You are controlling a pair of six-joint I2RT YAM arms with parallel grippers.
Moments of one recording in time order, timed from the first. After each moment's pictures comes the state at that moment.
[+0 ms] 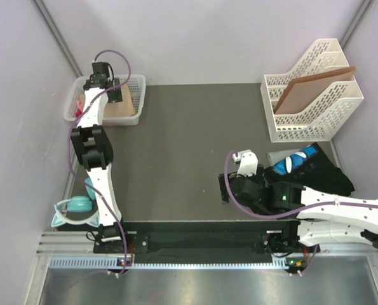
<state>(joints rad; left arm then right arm) 0.12 2.33 2.27 -0.69 -0.25 -0.01 1.32 0.97 0.87 -0.79 0.73 0.78</state>
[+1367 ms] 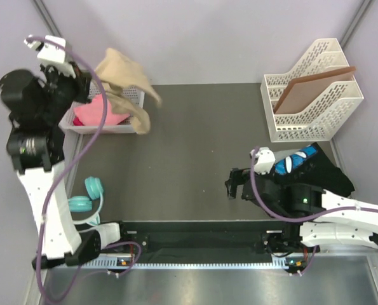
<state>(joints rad) 0.12 1.24 1.96 -0.75 0.33 0.10 1.33 0.83 0.87 -0.80 0.79 0.84</state>
